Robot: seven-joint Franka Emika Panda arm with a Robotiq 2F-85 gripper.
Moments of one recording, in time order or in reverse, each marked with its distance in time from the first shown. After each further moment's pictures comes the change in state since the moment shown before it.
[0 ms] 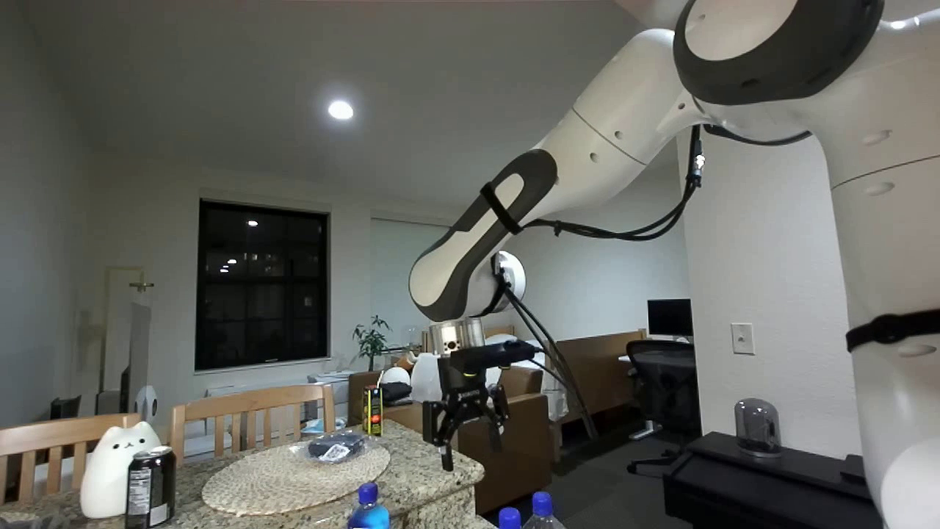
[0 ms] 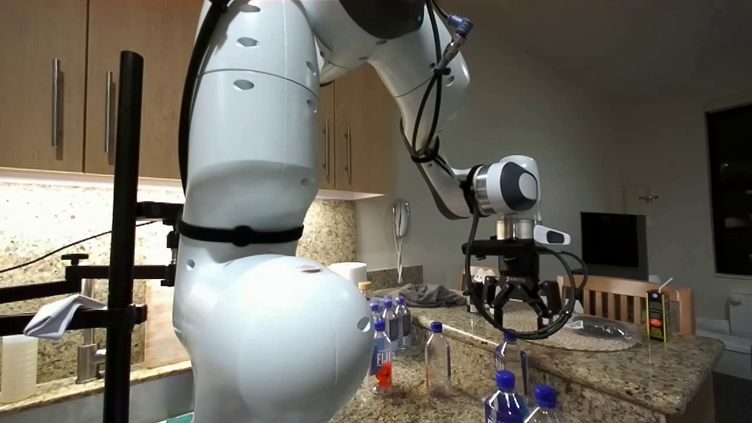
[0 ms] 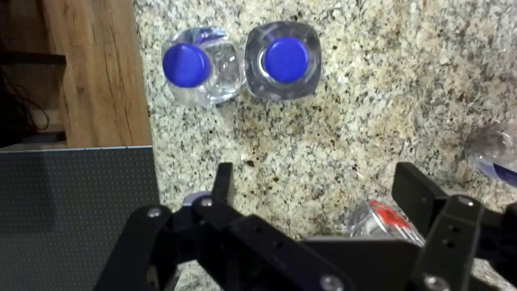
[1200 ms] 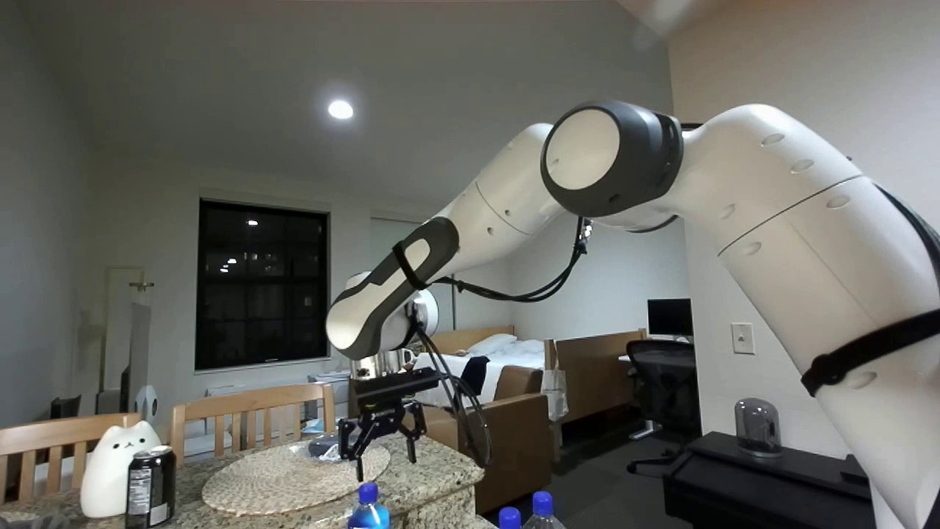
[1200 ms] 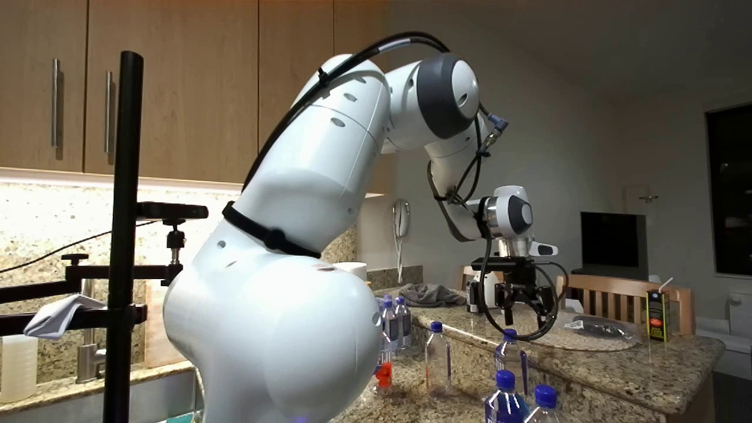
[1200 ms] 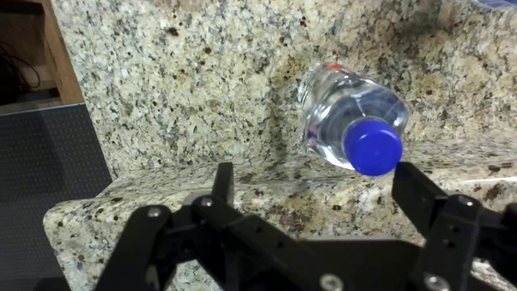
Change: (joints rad) arm 0.117 0.455 -0.007 0.522 -0.074 0.016 0.255
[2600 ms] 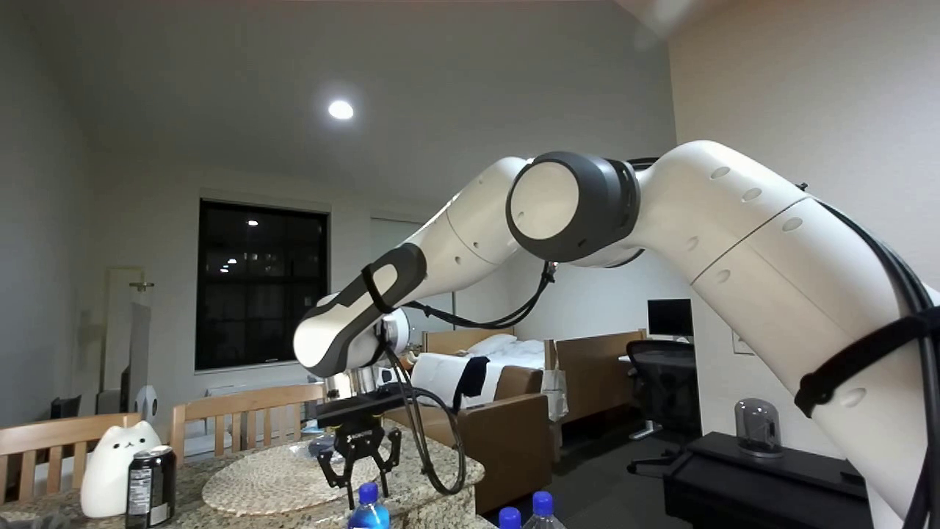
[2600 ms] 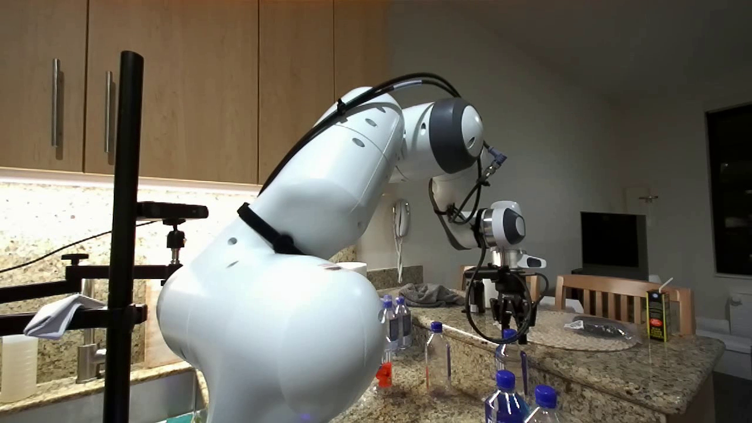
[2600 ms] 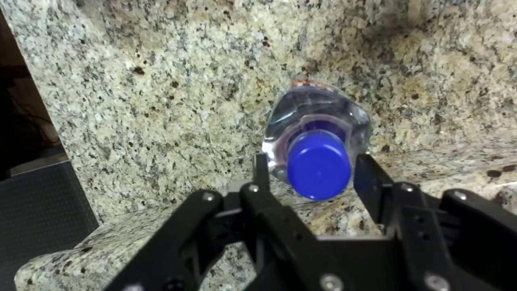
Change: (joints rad) arm 0.052 0.160 -0.013 0.196 0.030 -0.143 0.157
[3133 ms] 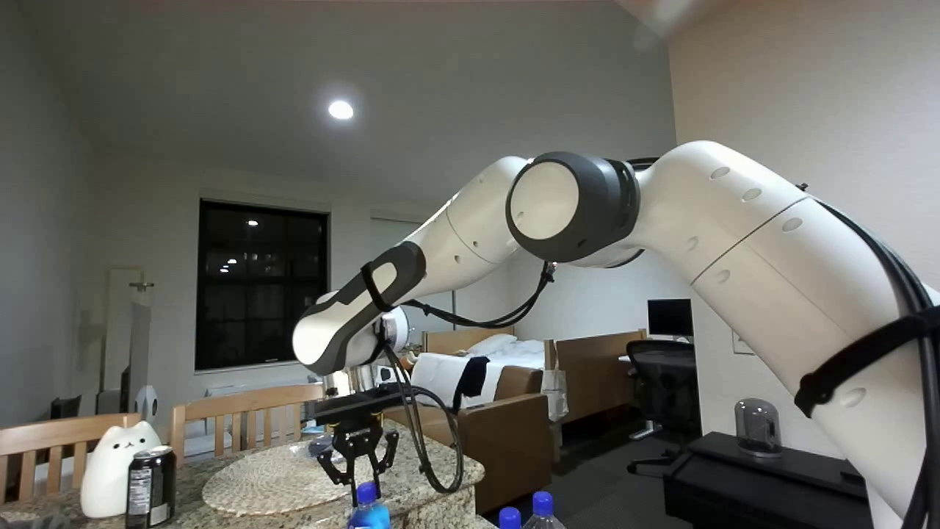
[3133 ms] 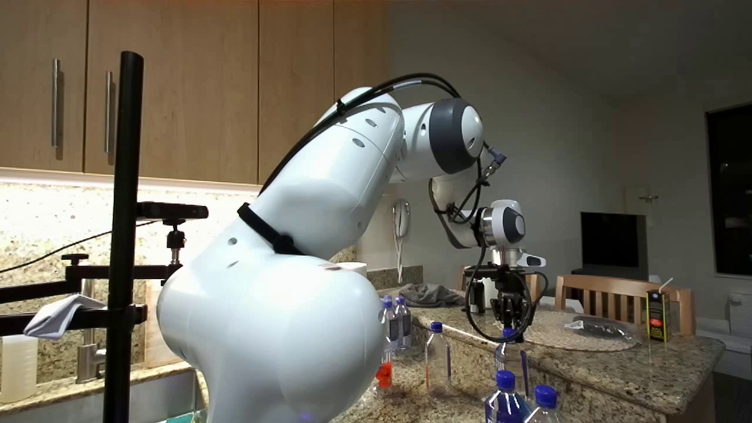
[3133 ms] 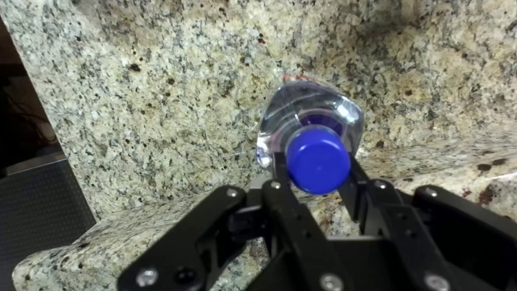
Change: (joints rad) arm 0.000 0.000 0.002 0.009 0.004 0.000 0.000
